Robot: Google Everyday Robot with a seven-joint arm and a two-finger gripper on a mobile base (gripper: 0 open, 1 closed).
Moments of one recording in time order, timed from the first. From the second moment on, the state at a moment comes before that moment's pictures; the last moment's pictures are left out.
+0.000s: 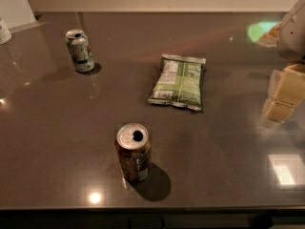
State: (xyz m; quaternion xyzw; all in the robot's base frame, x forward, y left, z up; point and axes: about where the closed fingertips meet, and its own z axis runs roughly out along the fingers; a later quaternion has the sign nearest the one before) arm 0.438 -0.217 0.976 -0.60 0.78 -0.03 0.16
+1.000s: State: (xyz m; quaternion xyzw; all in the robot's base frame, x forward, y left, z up) arm 0.459 -0.196 0.970 -0.60 0.78 -0.01 0.18
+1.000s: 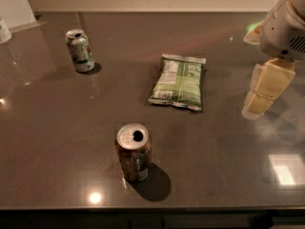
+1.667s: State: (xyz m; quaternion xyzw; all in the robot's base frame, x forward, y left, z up) arm 0.521 -0.165 0.962 -0.59 0.77 0.02 0.25
